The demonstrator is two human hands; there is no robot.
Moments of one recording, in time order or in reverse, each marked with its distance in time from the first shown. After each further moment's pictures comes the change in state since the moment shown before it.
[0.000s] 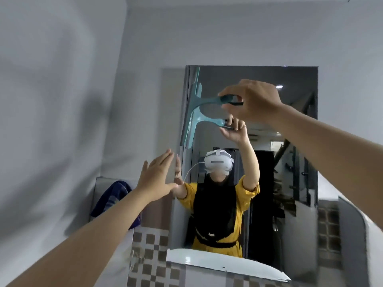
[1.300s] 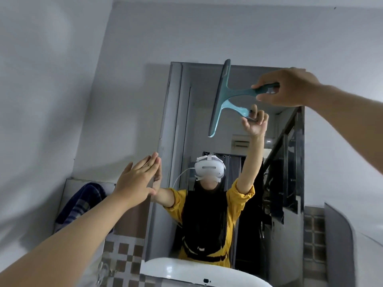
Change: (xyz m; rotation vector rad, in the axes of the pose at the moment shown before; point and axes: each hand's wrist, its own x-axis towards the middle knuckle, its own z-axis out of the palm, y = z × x) left_hand 0.013 -0.008 0.031 0.226 -0.020 0.073; right_hand -0.010 0.113 -0.029 -0.089 -0.115 0.068
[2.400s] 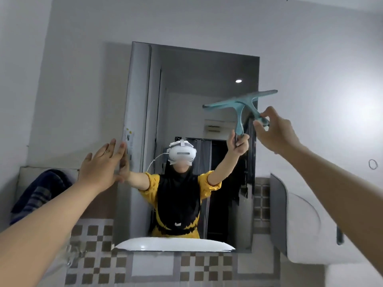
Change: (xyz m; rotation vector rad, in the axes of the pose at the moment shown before) left_hand -0.006 0.010 0.001 0.050 -0.064 -0.140; right_hand -0.151 -0.001 0.042 0.297 0.054 0.603
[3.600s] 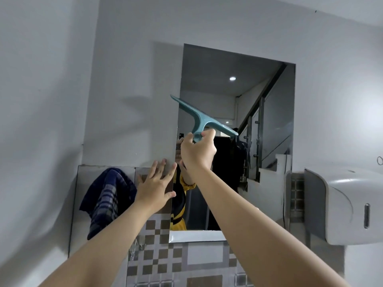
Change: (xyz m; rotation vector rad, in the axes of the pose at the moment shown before) left_hand -0.034 -0.043 0.055 -0.290 -0.052 0.243; right_hand -0.097 -0.293 0.179 0.697 0.151 0.420
